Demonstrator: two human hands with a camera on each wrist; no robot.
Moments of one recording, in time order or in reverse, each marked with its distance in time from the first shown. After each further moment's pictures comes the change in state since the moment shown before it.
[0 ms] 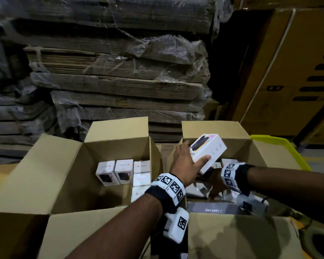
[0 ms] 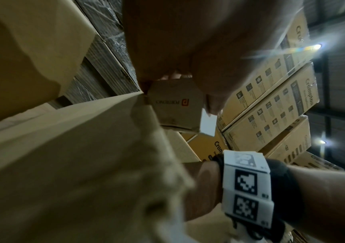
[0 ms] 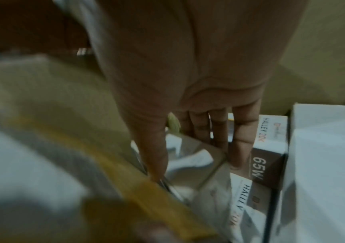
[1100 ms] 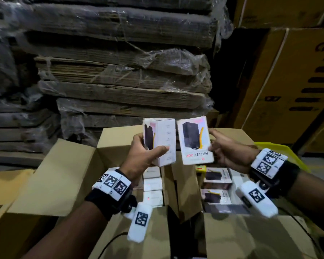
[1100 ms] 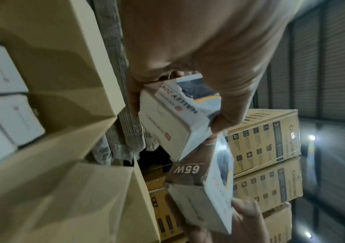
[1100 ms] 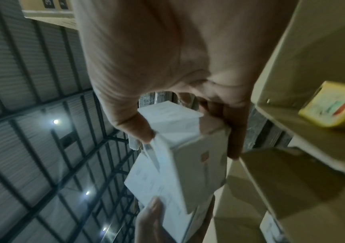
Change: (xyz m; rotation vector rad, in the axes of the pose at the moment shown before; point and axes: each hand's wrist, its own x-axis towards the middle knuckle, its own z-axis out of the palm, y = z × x) left_hand -0.044 -0.026 -0.164 -0.643 0.124 -0.021; right_hand -0.093 -0.050 -0.069 1.602 0.320 -0.631
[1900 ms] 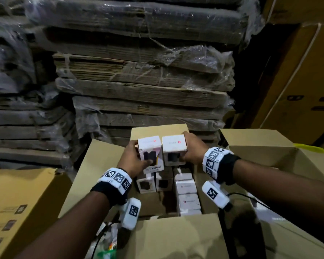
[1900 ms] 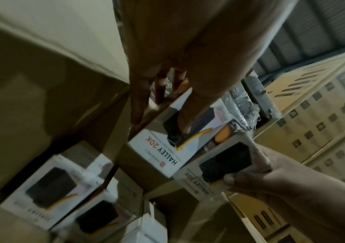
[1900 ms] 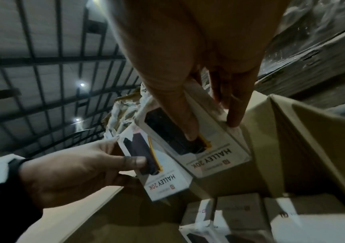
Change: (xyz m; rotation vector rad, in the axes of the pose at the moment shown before) left_hand 0.063 -0.060 -0.170 0.619 0.109 -0.022; right_hand 0.164 0.045 0.147 -1.130 0.276 -0.024
